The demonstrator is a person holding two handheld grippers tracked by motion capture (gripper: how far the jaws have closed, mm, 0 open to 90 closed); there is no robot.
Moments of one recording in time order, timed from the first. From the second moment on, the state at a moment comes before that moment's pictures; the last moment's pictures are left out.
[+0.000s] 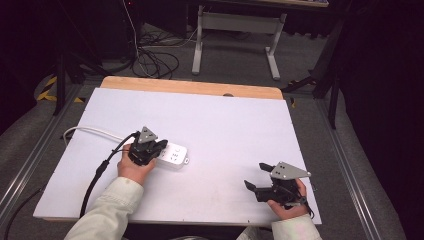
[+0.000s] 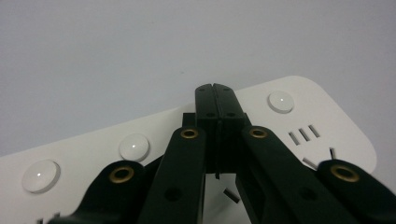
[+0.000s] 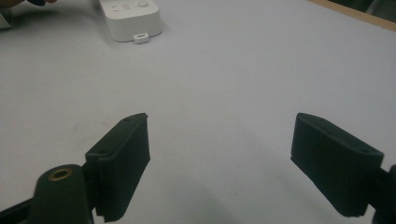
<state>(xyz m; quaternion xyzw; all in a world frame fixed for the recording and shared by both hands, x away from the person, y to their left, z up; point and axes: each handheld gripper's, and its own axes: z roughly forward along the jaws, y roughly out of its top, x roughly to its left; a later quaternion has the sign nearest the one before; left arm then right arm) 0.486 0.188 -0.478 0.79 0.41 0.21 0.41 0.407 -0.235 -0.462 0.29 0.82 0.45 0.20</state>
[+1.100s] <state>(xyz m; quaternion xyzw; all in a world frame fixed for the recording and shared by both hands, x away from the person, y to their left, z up) 0.470 0.199 -0.458 0.77 0.38 0.21 0.46 0.406 -0.238 -0.464 0.30 0.82 0.45 0.20</state>
